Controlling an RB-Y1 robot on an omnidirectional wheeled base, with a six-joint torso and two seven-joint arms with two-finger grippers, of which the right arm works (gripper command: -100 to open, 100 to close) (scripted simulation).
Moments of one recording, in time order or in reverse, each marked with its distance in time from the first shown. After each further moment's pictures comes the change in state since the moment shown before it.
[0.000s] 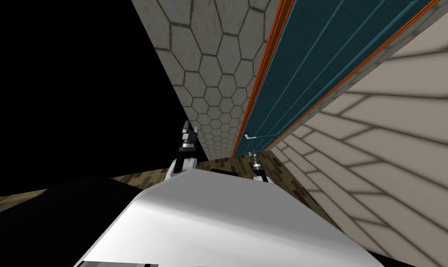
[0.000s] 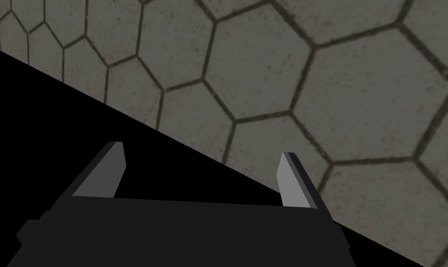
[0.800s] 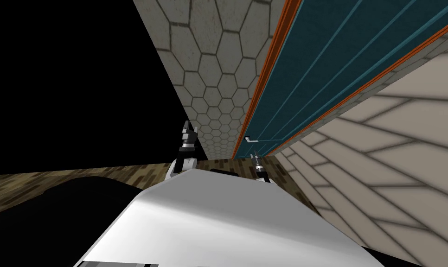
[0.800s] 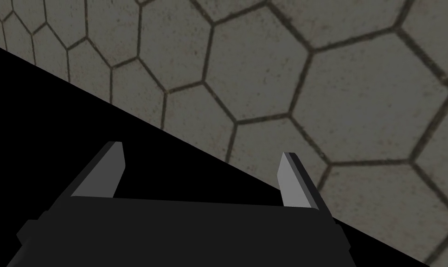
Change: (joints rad) arm -0.051 -0.038 0.032 0.166 -0.018 -0.055 -0.024
